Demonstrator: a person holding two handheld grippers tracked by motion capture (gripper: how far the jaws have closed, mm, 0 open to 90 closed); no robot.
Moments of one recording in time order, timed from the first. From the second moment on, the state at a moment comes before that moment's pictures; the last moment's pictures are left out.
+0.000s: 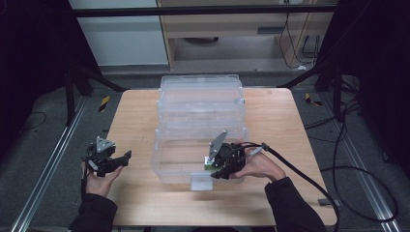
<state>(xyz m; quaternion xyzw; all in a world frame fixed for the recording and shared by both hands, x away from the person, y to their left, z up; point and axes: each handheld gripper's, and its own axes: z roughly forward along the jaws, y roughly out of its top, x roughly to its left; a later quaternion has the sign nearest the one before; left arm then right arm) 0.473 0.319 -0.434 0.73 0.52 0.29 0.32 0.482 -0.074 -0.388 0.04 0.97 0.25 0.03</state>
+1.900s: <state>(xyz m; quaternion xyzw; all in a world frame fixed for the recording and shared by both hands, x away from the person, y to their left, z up) 0.493 0.285 -0.360 0.77 0.43 0.29 0.38 0.486 -0.057 -0.402 0.05 0.98 0.20 -0.01</state>
